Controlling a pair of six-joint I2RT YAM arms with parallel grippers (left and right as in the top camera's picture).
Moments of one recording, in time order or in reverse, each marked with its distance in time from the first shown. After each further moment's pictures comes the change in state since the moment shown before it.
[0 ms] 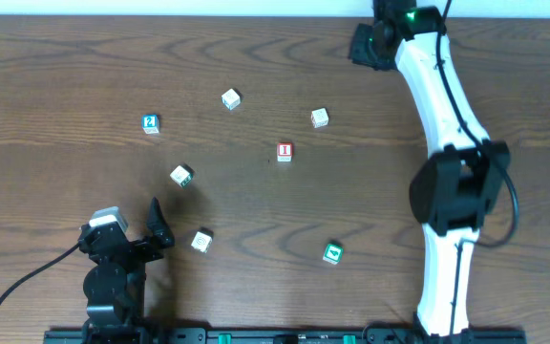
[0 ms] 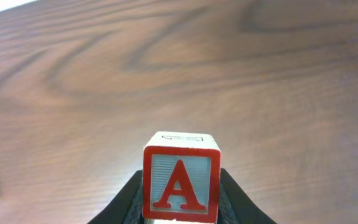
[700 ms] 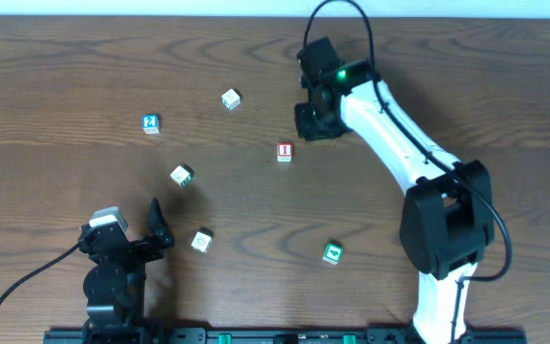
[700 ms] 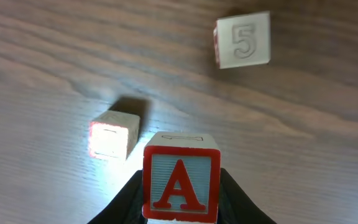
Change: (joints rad) left arm 0.000 0.000 0.000 0.000 0.000 0.000; right arm 0.244 -0.209 -0.553 0.060 -0.072 -0.091
